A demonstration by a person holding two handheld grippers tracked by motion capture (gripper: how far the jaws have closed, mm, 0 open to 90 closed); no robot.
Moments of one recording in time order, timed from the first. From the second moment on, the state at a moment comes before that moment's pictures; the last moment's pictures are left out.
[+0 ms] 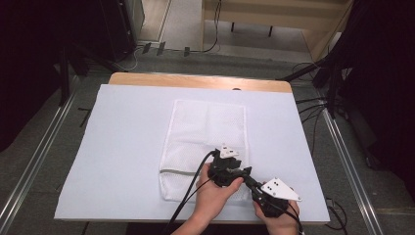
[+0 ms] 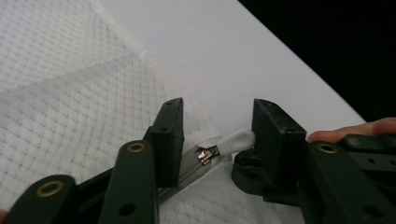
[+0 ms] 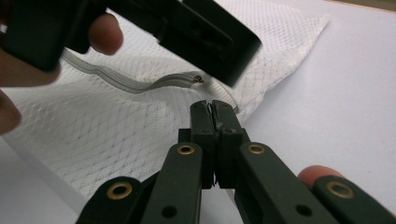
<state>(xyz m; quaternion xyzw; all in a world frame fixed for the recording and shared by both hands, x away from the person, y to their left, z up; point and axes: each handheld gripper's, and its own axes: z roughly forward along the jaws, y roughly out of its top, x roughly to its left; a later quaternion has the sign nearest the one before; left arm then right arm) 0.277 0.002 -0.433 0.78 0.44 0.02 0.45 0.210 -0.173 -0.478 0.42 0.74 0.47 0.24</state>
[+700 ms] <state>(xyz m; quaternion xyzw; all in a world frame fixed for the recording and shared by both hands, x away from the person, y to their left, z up) 0.276 0.031 -0.440 0.77 0.42 -0.03 0.48 0.209 -0.174 -0.477 0.42 0.74 0.47 0.24</state>
